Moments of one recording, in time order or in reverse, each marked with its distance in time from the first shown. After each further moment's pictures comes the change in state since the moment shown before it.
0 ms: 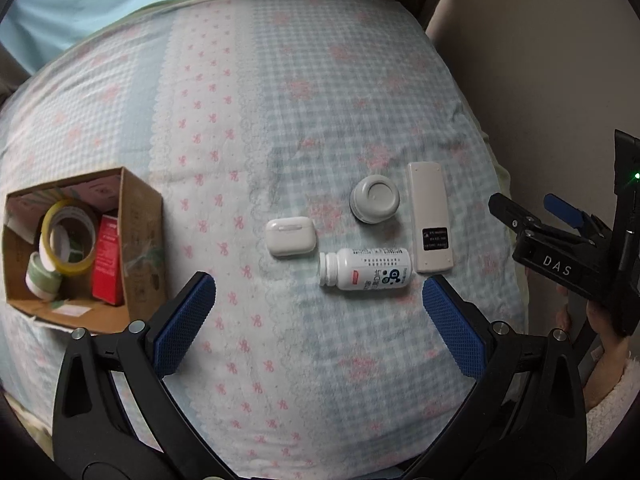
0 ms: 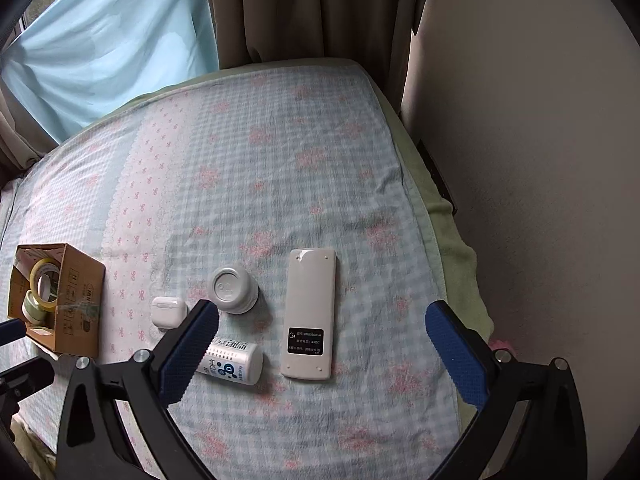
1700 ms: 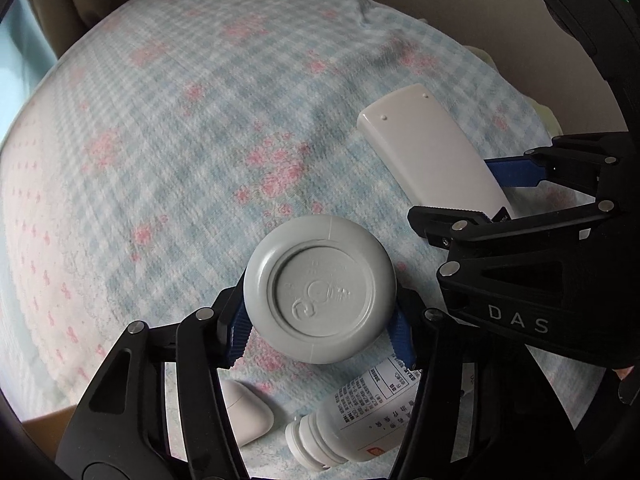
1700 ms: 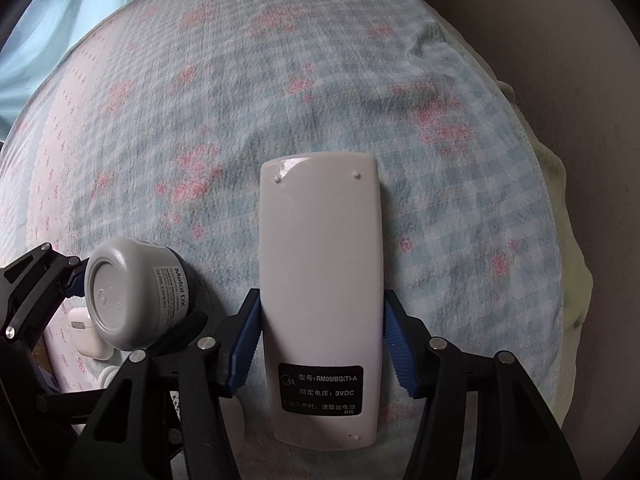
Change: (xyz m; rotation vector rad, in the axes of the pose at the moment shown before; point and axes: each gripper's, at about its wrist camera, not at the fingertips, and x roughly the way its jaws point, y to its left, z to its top) left arm 0.180 -0.085 0.072 0.597 0.020 -0.080; right arm 0.128 -0.014 -0.028 0.135 0.278 -0.015
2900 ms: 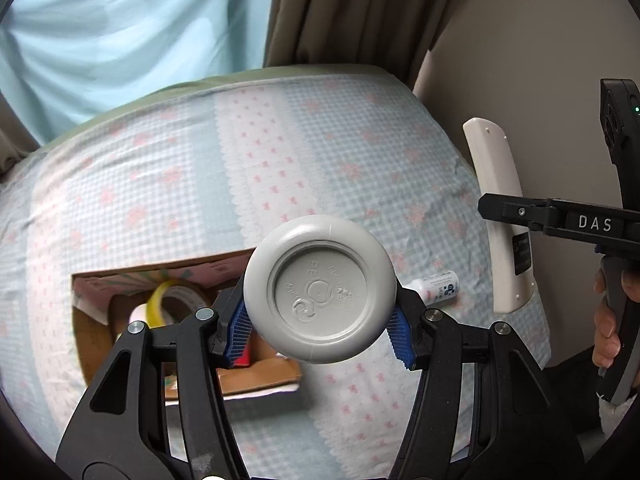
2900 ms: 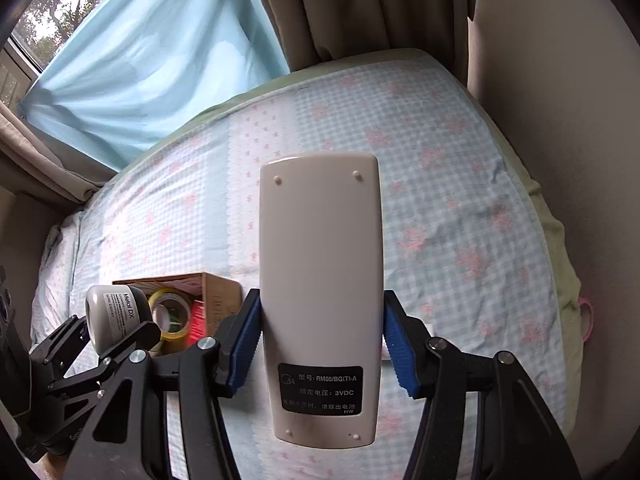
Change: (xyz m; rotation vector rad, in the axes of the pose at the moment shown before) left arm -0.324 0.133 -0.204 -0.453 -0.266 0.107; right arm -0.241 0.160 -0.021 -0.028 -0.206 0.293
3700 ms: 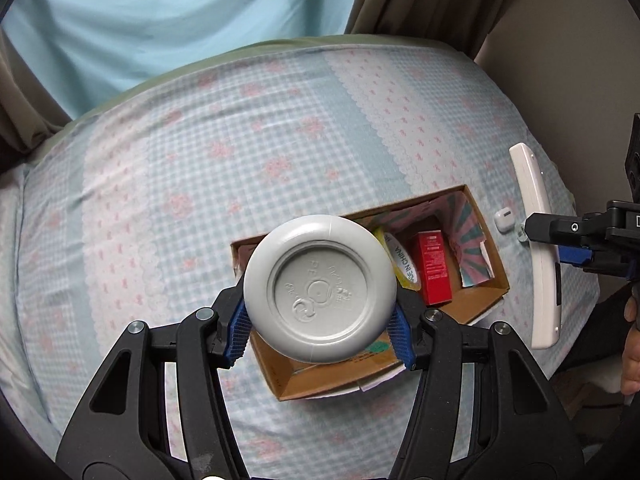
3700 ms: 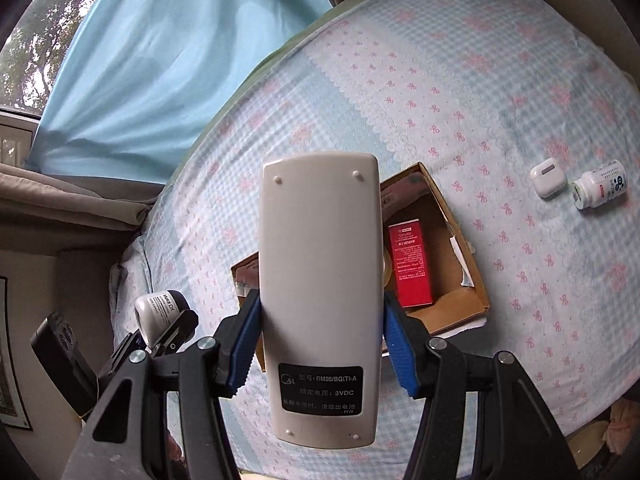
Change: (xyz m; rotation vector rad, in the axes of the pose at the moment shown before) left arm 0.004 0.262 -0.036 0.040 0.117 0.033; right arm 0.102 0.207 -0.068 0.357 0.132 0.169
